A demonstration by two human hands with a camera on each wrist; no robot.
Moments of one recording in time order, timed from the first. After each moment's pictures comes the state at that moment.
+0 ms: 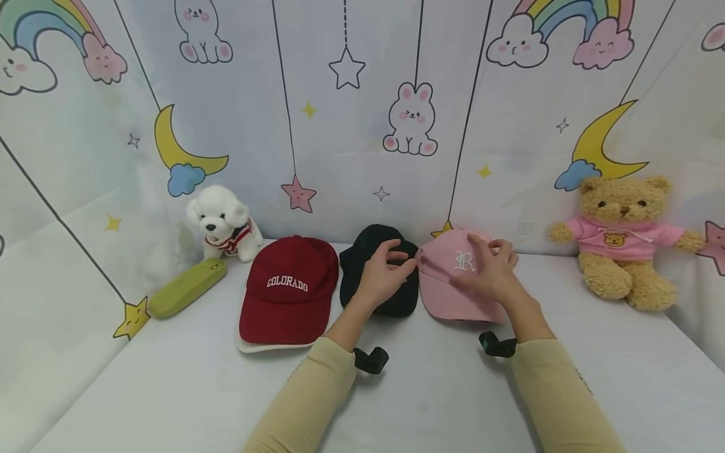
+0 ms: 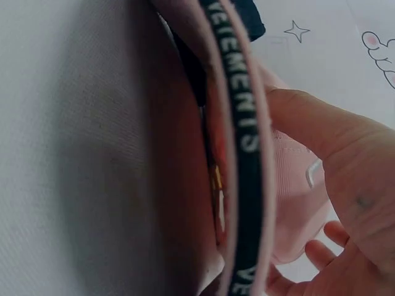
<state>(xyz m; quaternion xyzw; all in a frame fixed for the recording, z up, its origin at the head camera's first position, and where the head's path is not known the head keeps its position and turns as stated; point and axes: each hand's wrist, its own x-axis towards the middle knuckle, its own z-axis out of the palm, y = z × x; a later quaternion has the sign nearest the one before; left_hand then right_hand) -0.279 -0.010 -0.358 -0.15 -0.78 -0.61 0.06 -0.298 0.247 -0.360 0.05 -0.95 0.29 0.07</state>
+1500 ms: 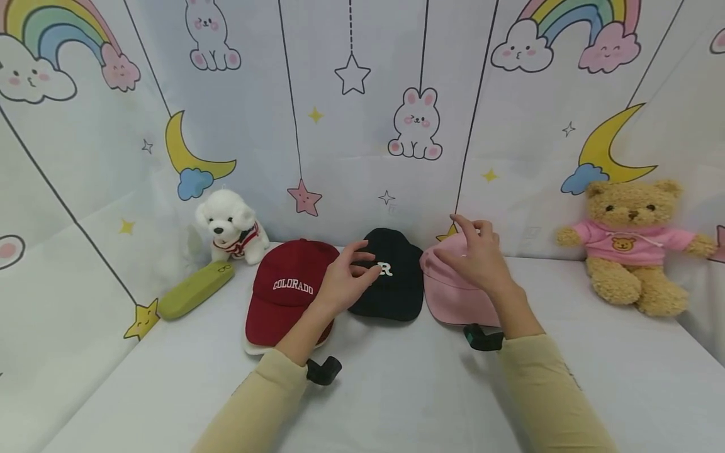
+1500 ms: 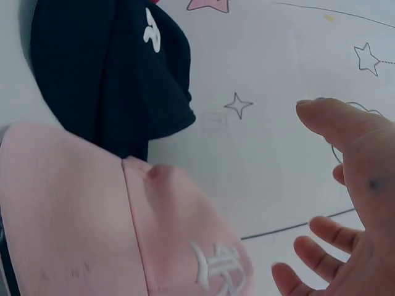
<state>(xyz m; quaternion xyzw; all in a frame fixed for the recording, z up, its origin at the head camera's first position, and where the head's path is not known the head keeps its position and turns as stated) -0.254 -0.082 -0.347 -0.18 -0.81 -0.55 0.11 -0.288 0.198 -0.314 0.11 -0.94 0.30 0.16</state>
